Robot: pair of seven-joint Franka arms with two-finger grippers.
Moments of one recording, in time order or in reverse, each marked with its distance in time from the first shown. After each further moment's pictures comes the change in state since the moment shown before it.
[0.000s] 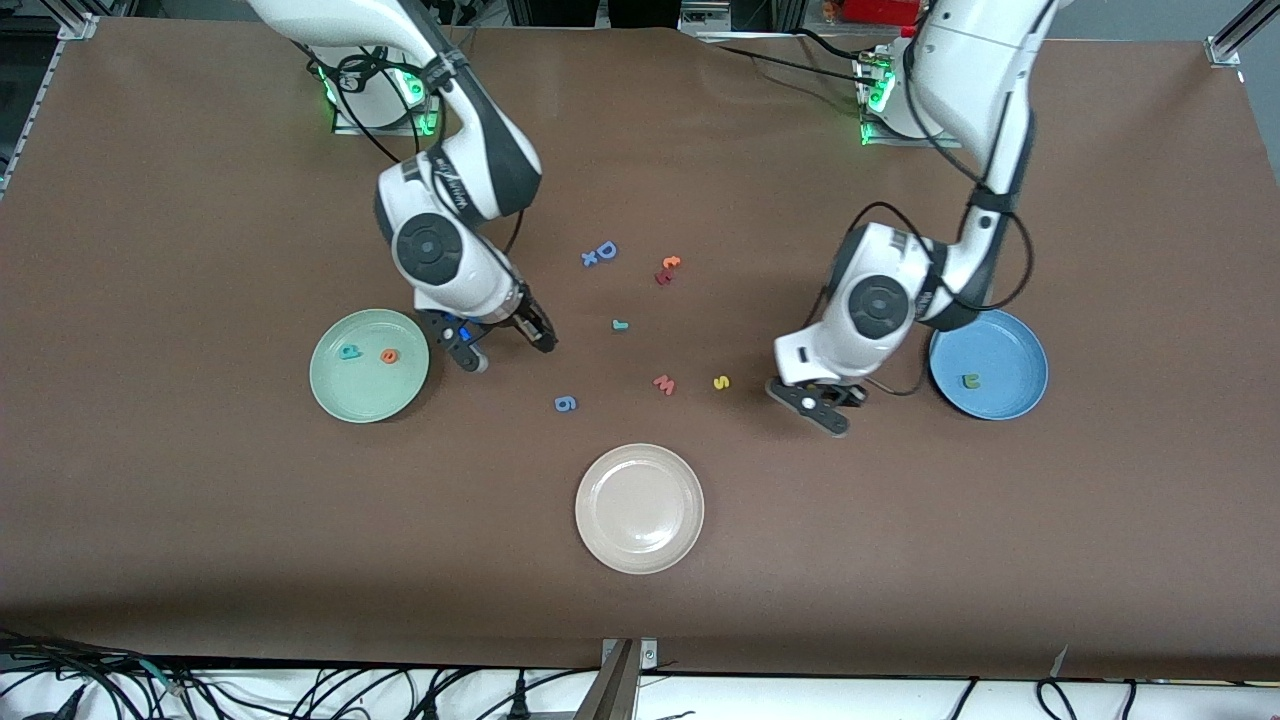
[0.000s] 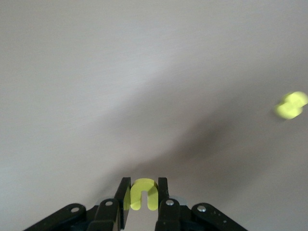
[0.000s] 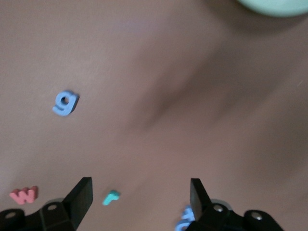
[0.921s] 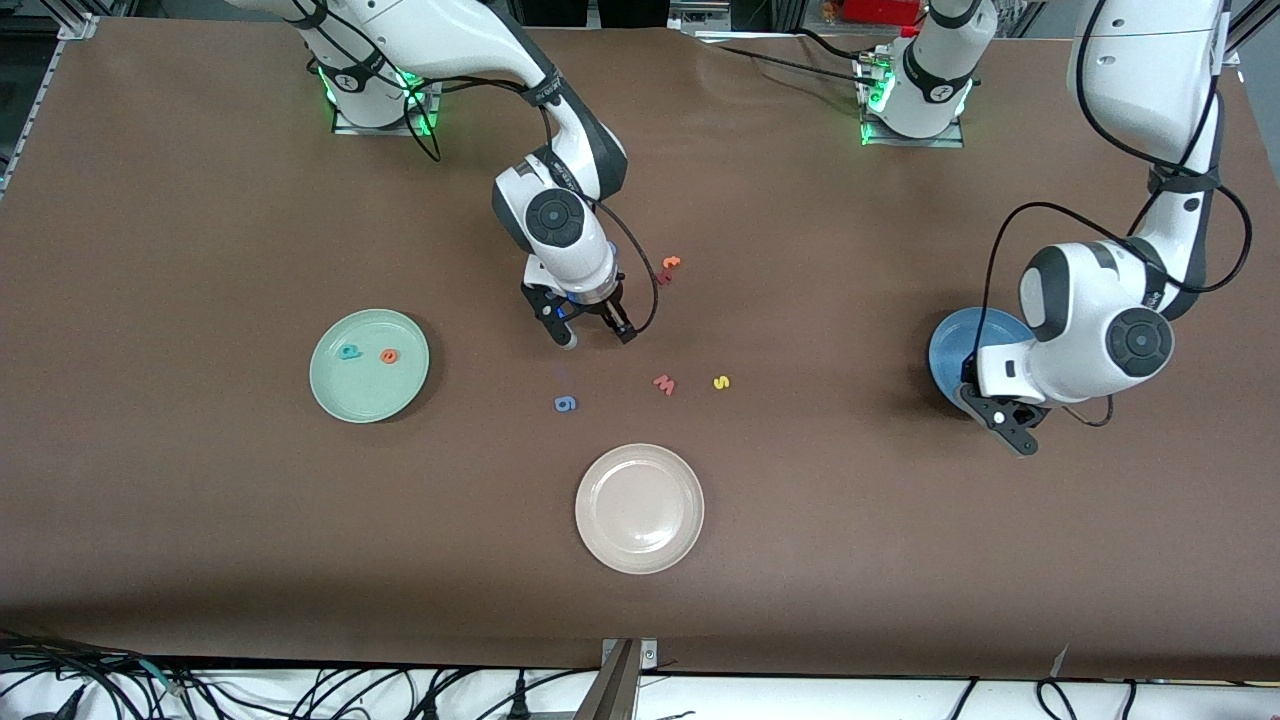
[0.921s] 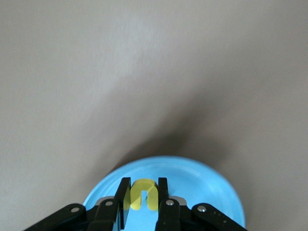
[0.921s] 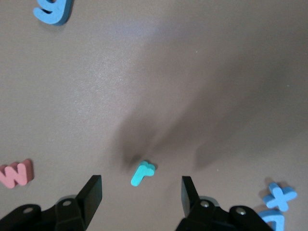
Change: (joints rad) left arm 0.273 -0.060 0.097 -0.050 -0.056 -0.097 0.591; right arm 0.176 0.171 -0.003 0.000 -0.011 0.313 0.235
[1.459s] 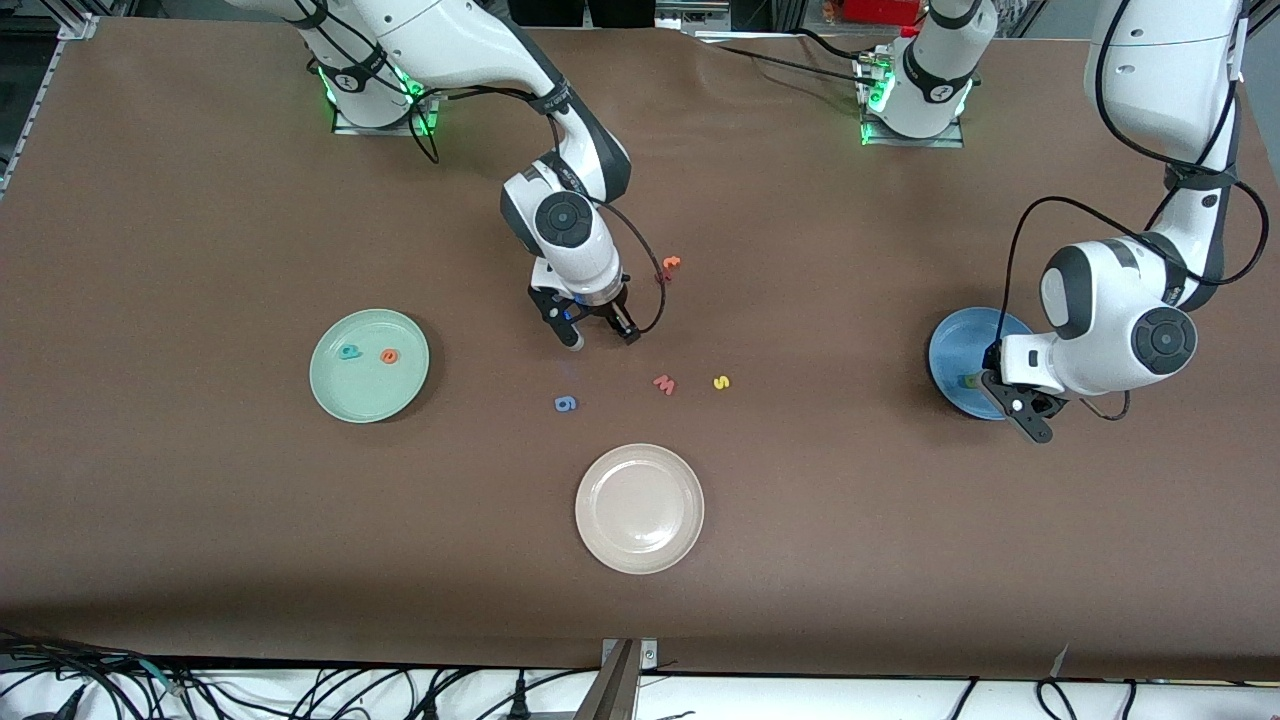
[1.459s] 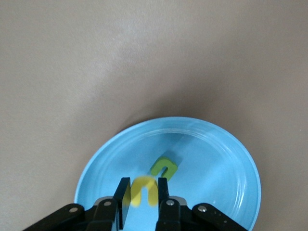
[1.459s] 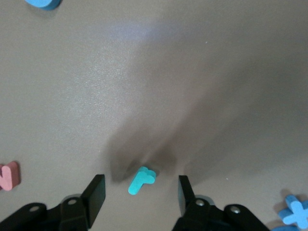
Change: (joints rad) left arm 0.024 0.004 0.022 -0.042 0.000 0.000 0.099; right arm 0.018 0.038 -0.002 0.000 -0.011 0.060 0.006
